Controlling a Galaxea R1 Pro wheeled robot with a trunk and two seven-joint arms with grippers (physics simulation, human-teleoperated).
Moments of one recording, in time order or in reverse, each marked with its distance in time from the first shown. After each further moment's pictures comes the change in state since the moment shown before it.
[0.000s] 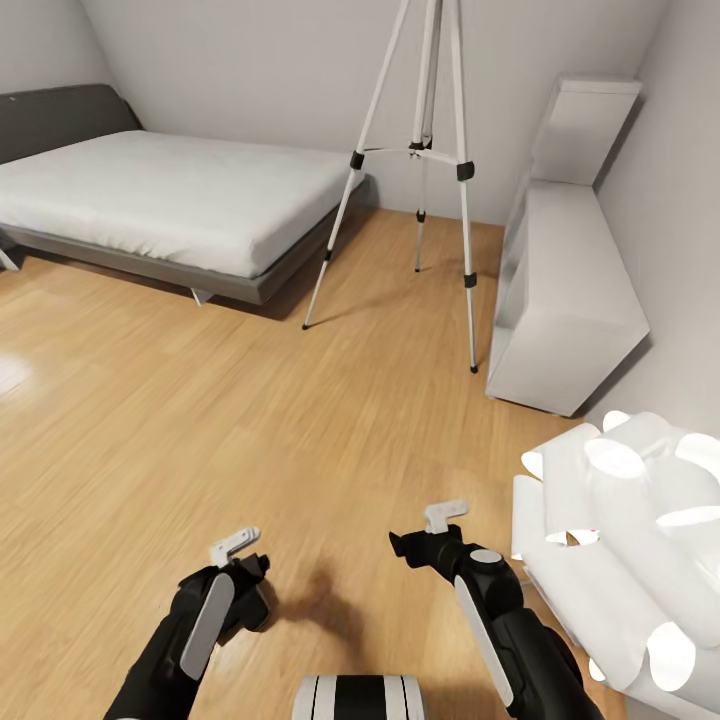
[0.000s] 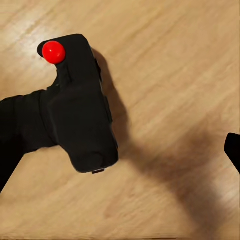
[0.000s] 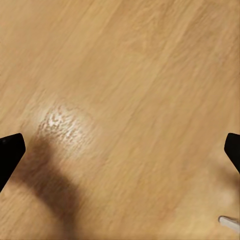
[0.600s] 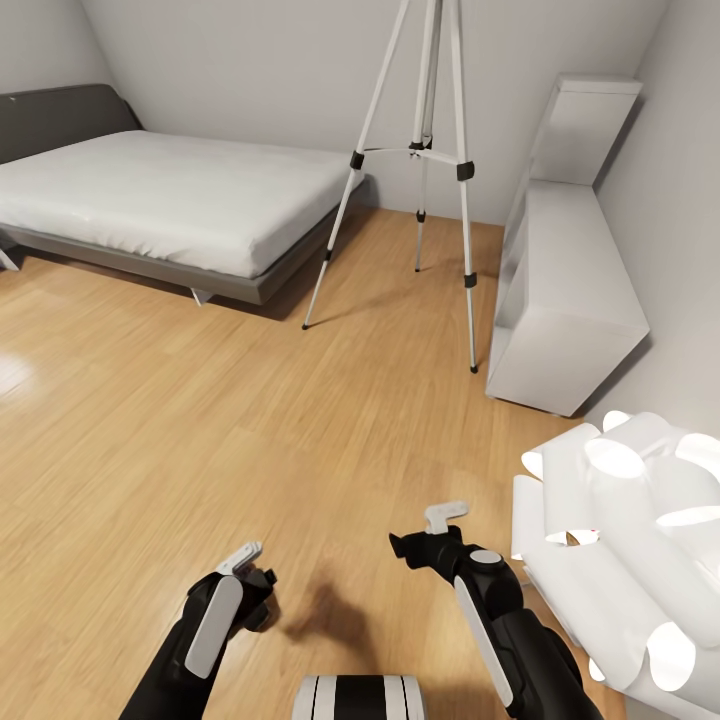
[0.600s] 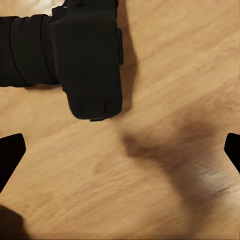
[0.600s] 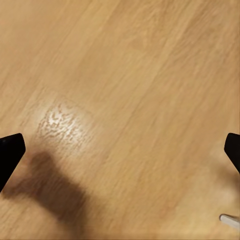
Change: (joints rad) left arm 0.000 -0.035 0.003 0.039 0.203 -0.004 0.185; right arm 0.000 0.001 -0.001 0.006 0.000 0.000 0.000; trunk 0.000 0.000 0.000
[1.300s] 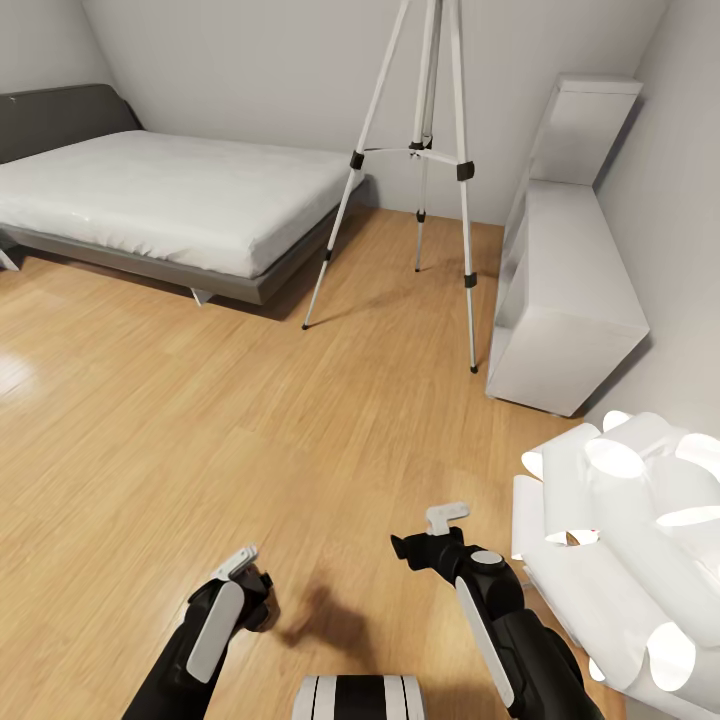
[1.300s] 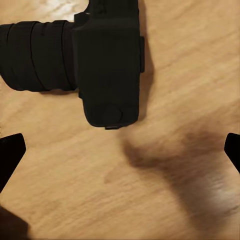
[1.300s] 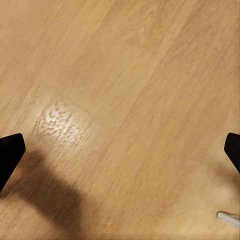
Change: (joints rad) left arm 0.000 0.007 -0.011 0.046 -0.001 -0.086 0.014; right arm 0.000 -0.005 -0.003 0.006 0.000 0.000 -0.001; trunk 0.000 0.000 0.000
